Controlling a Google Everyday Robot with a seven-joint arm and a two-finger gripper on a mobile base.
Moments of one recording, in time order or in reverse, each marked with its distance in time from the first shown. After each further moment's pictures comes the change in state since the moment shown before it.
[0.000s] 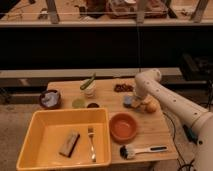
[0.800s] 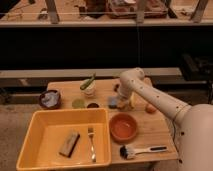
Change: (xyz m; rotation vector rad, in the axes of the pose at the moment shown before) arm 0.078 -0.037 0.021 0.087 0.070 -0.182
